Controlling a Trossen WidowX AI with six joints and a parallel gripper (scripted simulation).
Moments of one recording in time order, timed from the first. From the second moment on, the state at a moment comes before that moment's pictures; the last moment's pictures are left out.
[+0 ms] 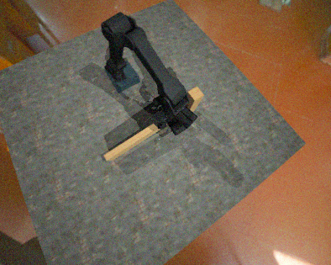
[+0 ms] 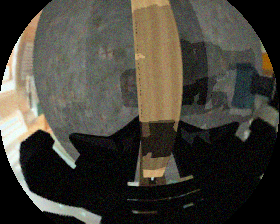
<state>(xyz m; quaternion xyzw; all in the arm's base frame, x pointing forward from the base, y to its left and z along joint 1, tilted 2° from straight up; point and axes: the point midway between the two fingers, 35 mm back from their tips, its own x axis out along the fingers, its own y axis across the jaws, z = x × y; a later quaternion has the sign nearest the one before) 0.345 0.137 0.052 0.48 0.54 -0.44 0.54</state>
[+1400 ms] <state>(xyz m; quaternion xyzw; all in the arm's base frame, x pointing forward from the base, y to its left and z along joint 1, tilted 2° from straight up) 0.342 0.141 0.053 0.48 0.54 -0.44 0.54</state>
